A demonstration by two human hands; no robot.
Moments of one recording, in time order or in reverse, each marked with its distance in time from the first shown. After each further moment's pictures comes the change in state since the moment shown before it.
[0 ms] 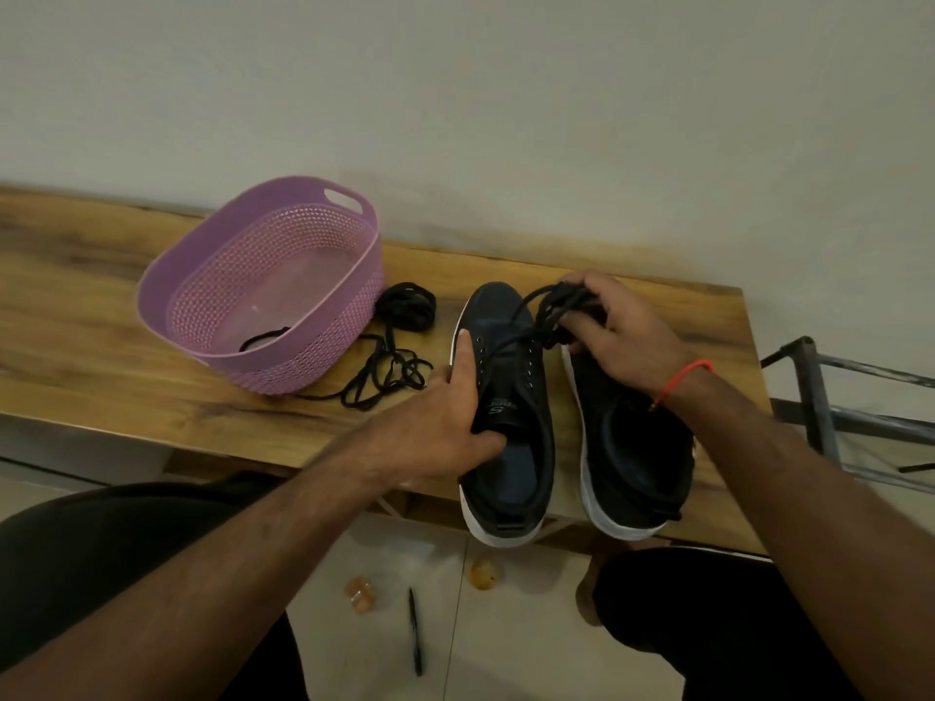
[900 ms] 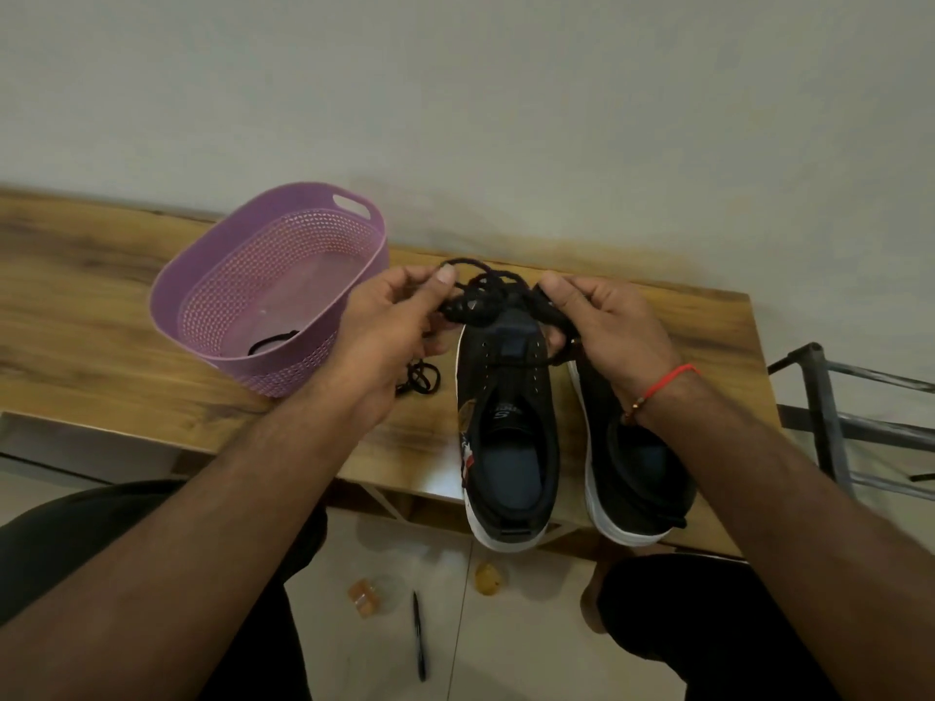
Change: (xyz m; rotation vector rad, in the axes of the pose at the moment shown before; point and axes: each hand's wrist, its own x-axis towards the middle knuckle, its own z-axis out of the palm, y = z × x) left_hand 0.003 0.003 -0.053 -1.065 0.523 0.019; right_hand -0.003 -0.037 0.021 0.424 0.102 0.089
